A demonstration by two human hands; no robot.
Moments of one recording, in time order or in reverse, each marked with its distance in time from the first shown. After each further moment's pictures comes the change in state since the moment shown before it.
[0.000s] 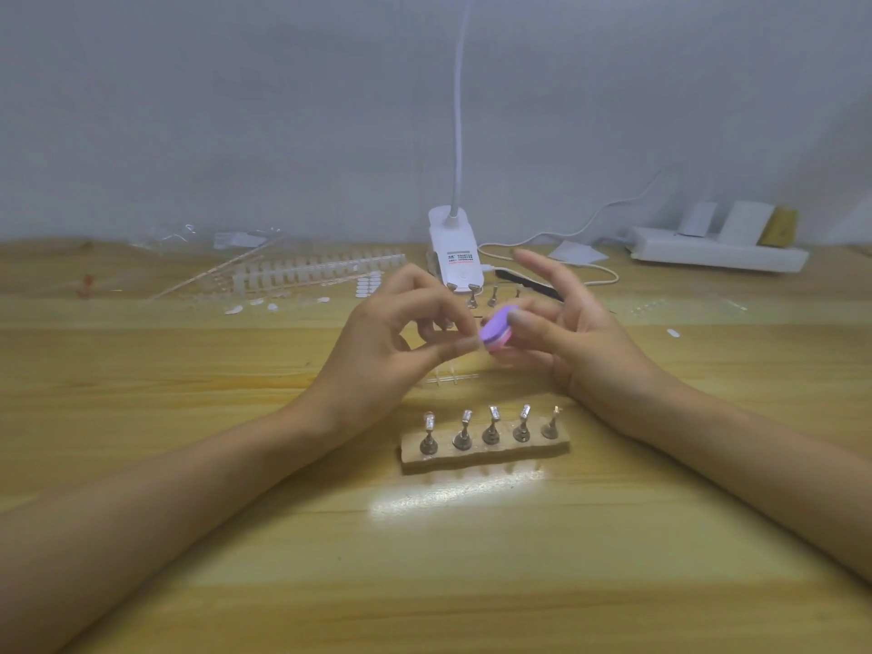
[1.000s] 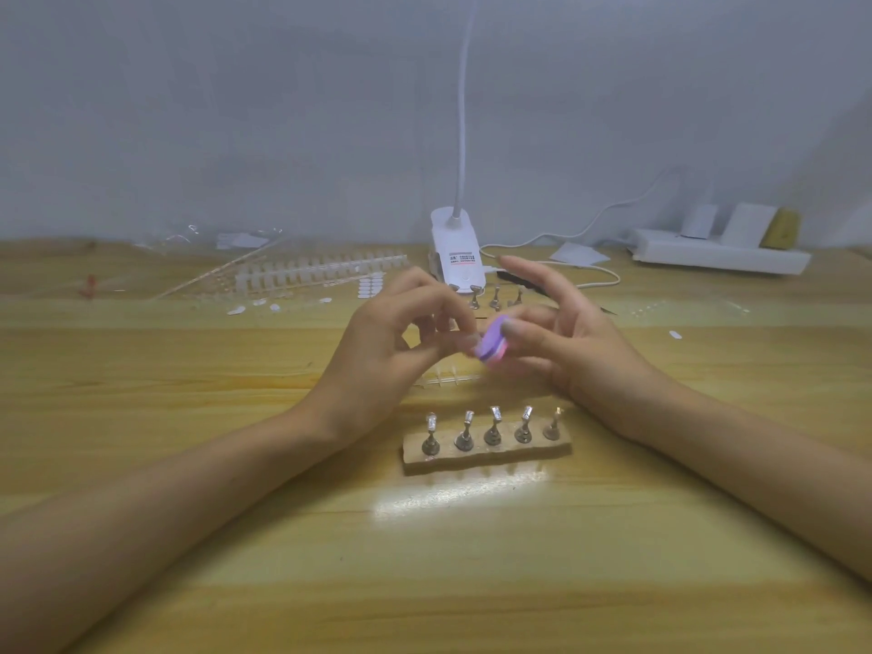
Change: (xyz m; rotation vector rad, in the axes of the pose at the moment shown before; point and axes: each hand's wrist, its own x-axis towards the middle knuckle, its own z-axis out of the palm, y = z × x) left_hand 0.000 0.000 0.001 0.061 0.024 0.067; right_hand 0.000 -0.001 0.001 -0.003 -0.029 0.031
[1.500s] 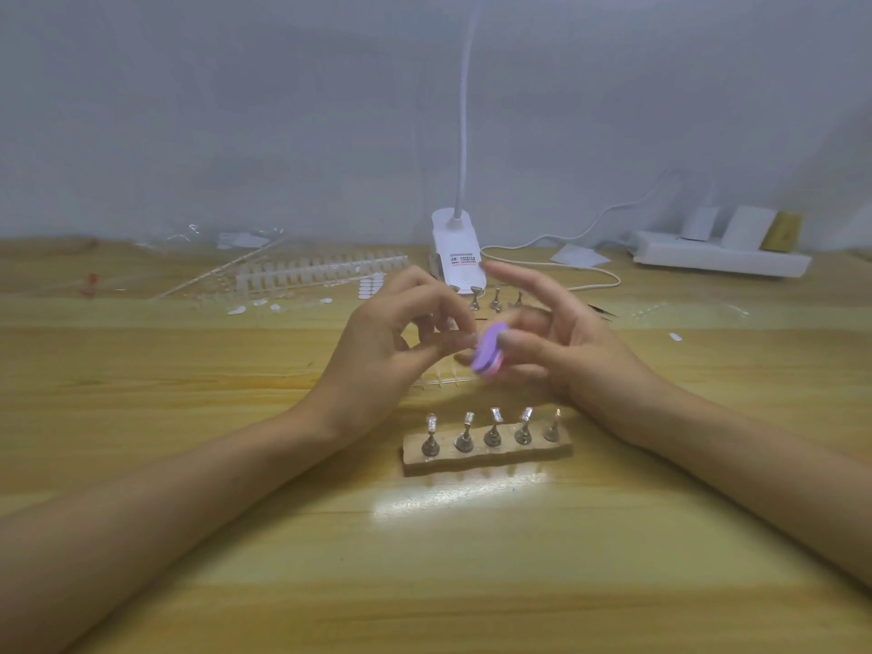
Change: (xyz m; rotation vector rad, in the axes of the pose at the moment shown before) left_hand -0.001 -0.001 0.000 -0.012 0.014 -0.016; right_hand -0.001 0.000 0.000 -0.019 -0.052 -0.011
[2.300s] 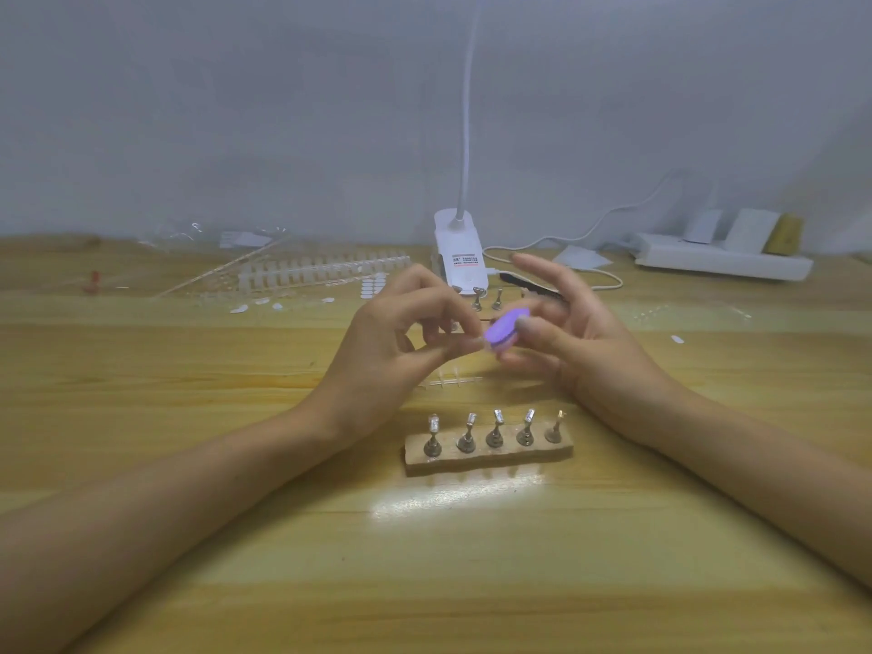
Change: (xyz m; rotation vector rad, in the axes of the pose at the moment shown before) left_hand 0.000 0.001 -0.001 -0.035 0.002 -0.009; right_hand -0.002 -0.001 0.000 -0.009 0.057 -0.040
